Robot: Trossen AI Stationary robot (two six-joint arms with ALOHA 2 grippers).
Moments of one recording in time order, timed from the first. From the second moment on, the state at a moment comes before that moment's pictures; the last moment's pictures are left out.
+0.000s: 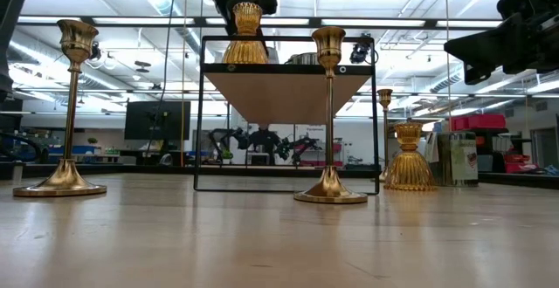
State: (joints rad) left arm 0.45 1.72 1.72 -0.95 0.10 0.30; right arm 0.07 0.00 0.02 0.02 0.06 -0.01
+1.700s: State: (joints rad) left arm 0.43 1.71 1.95 -1.12 -0.20 0.38; right arm 0.07 0.00 0.02 0.02 0.06 -0.01
